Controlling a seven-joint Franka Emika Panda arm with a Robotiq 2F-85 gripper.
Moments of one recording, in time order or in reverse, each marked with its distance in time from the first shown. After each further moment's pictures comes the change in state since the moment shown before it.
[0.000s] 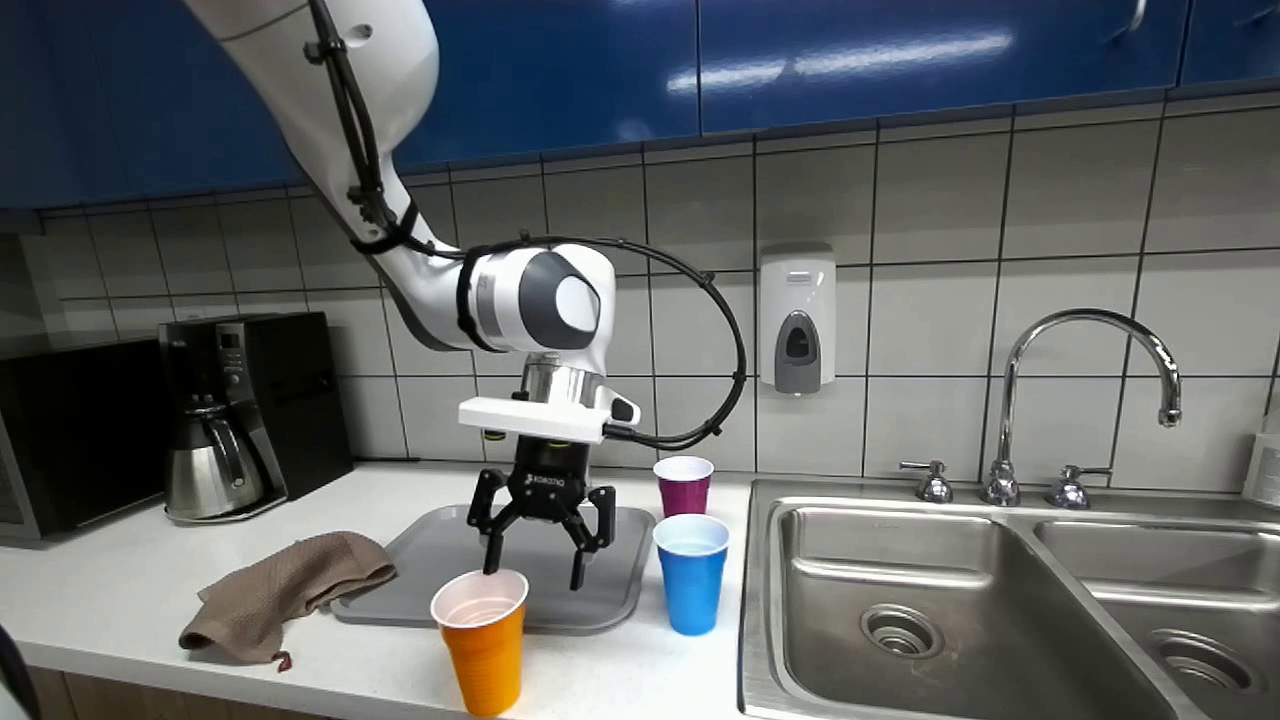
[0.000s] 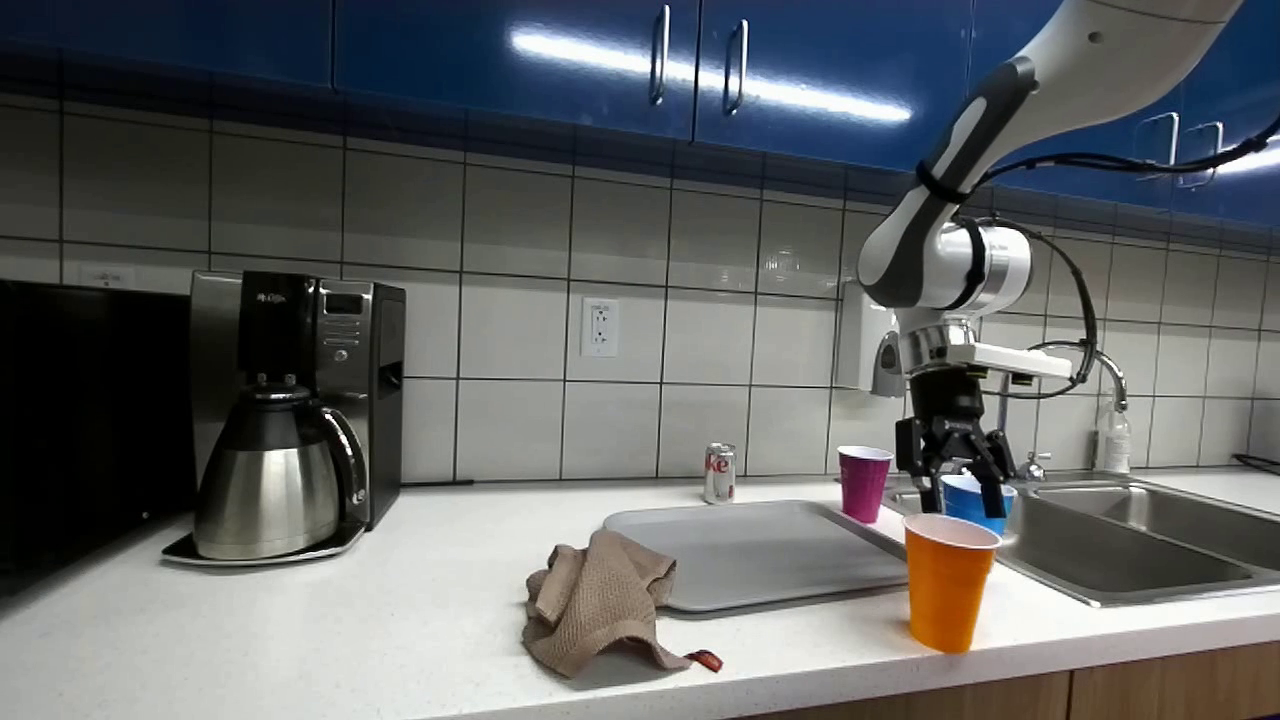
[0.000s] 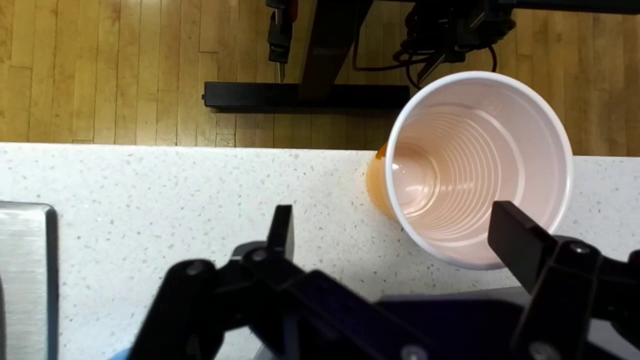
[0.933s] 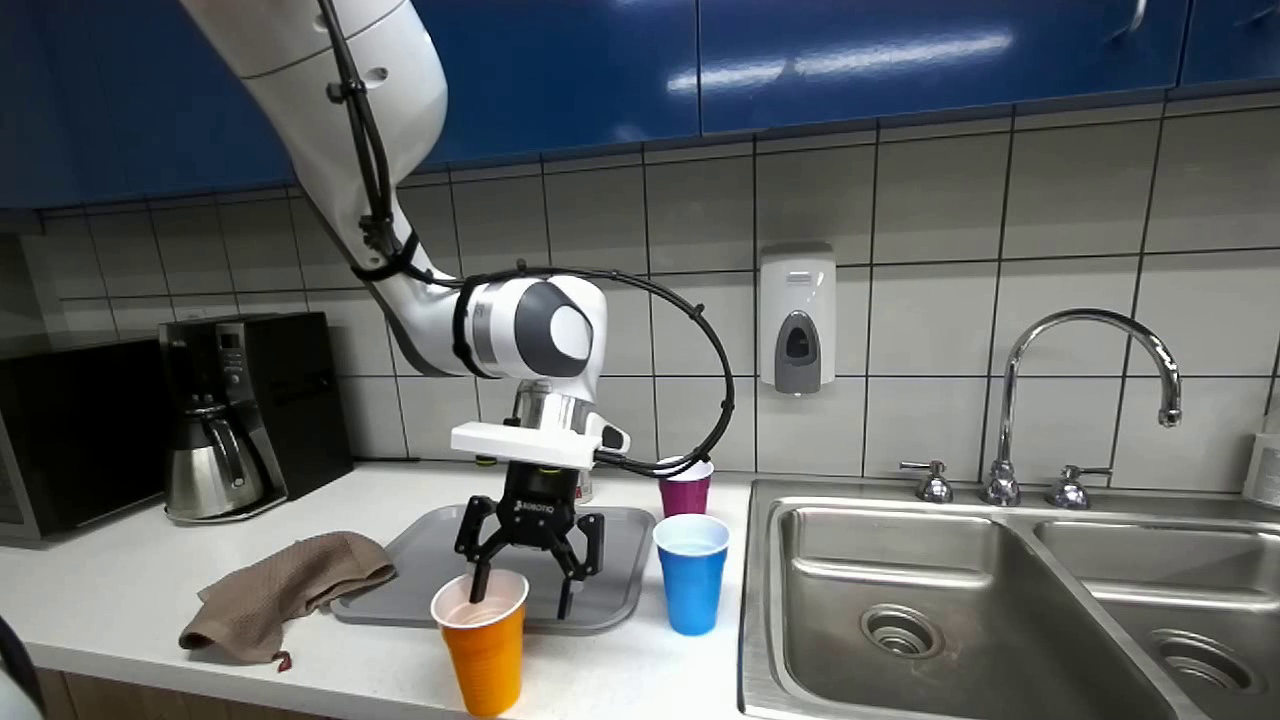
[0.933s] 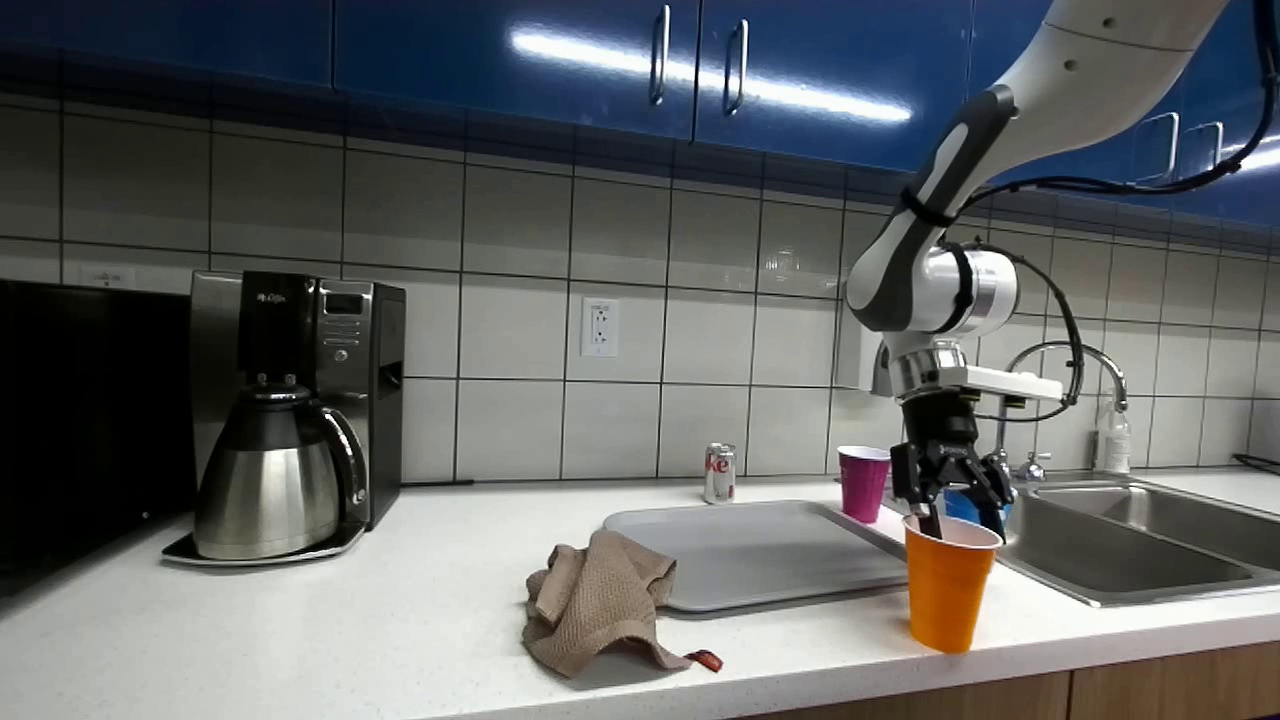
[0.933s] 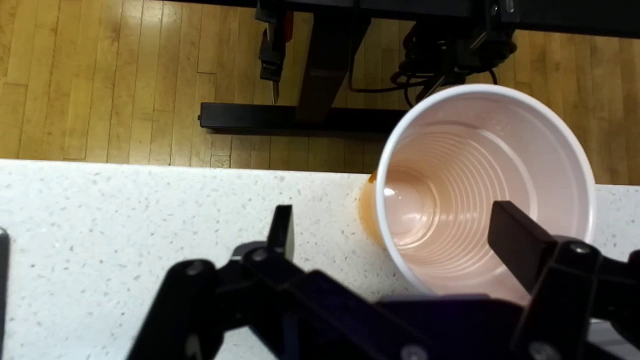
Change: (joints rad) arm 0.021 0.061 0.004 -0.005 -0.001 0.001 0.000
